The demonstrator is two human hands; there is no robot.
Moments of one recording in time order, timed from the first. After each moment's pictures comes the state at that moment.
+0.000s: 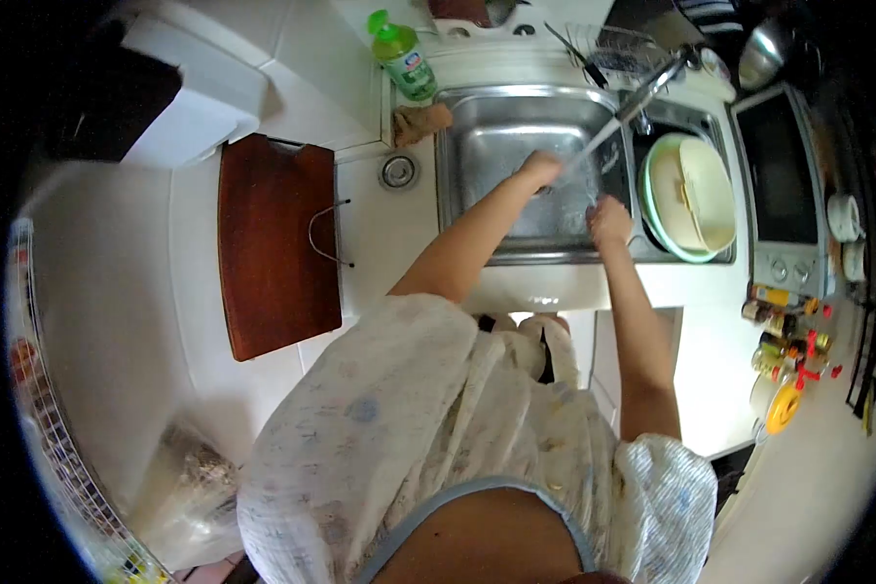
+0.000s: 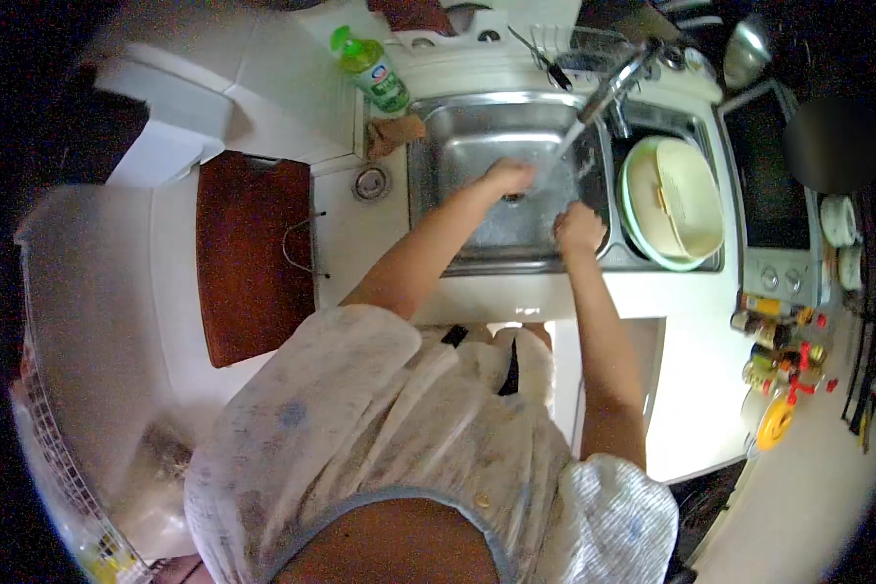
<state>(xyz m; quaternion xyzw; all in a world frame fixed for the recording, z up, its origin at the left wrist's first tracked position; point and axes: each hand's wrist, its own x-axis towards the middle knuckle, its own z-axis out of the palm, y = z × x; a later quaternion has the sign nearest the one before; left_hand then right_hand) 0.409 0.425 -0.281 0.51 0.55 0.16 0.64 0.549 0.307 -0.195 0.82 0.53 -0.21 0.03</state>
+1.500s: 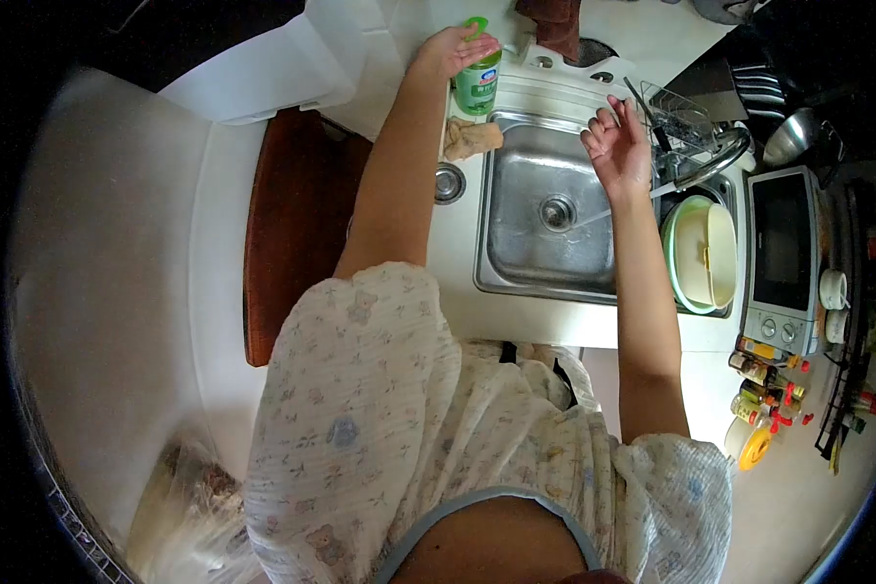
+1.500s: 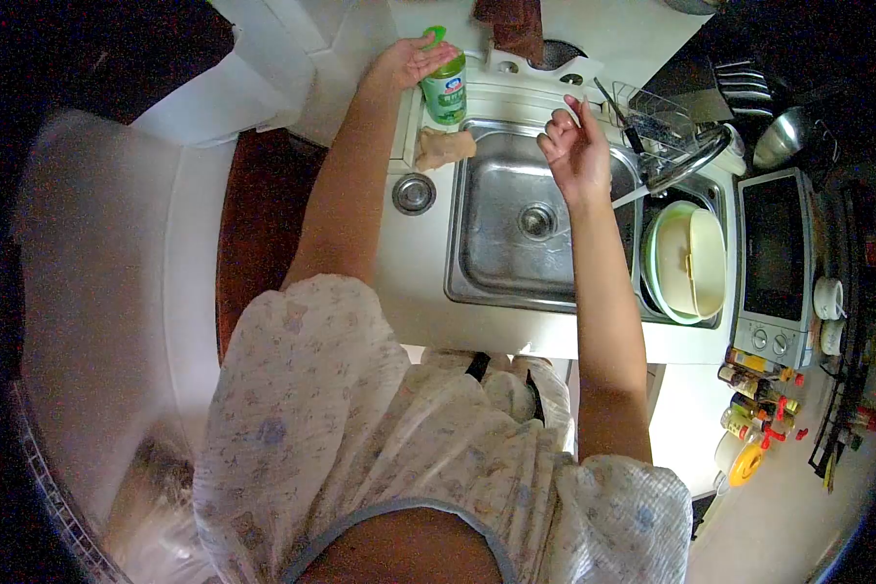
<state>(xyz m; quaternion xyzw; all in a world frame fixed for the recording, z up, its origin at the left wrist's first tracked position) 0.139 0.605 -0.096 0.23 0.38 0.51 0.74 0.412 0.438 -0.056 0.20 0.19 -0.75 -0.61</state>
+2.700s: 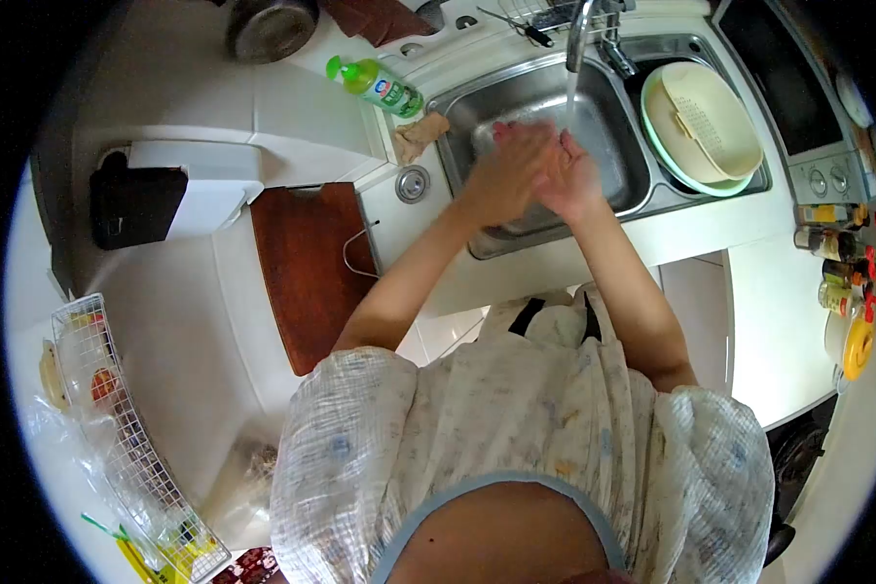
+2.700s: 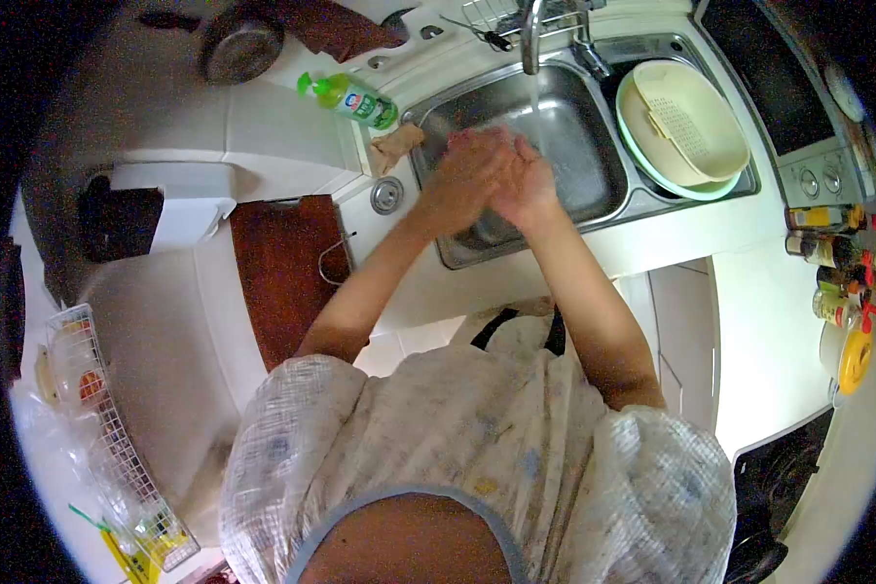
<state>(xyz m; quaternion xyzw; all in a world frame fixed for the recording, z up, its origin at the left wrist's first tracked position) 0.360 0.324 -0.089 0.95 0.23 0.17 0.12 0.488 0.294 -0.112 0.01 -0.11 -0.80 -0.59</state>
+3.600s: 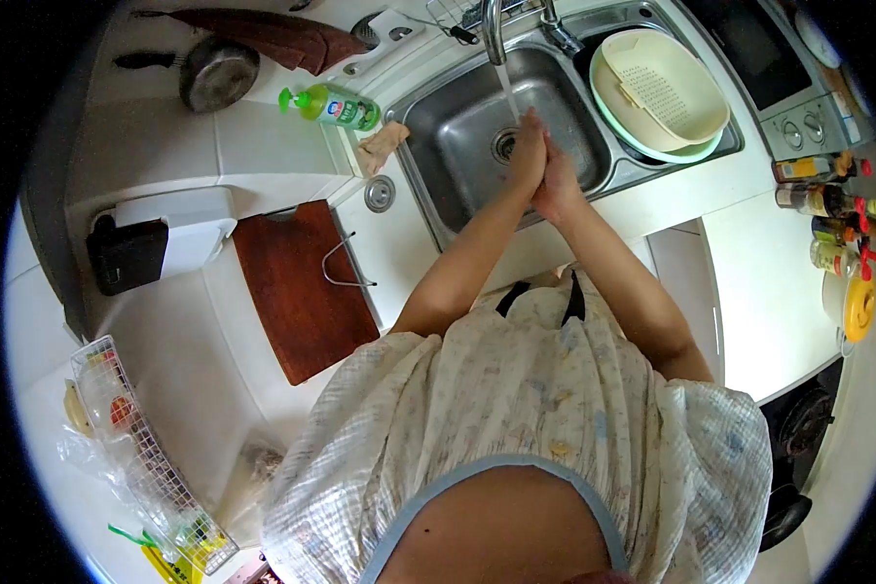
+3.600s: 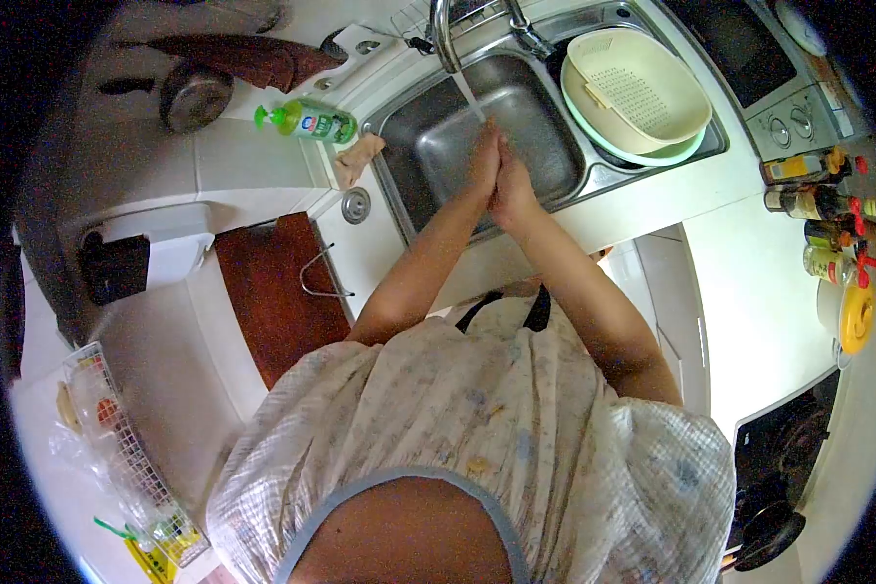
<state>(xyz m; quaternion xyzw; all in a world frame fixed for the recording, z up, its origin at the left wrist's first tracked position) 0.483 0.315 -0.189 0.56 0.52 0.29 0.58 0.537 0.265 -0.139 0.29 -0.07 -0.72 -0.62</state>
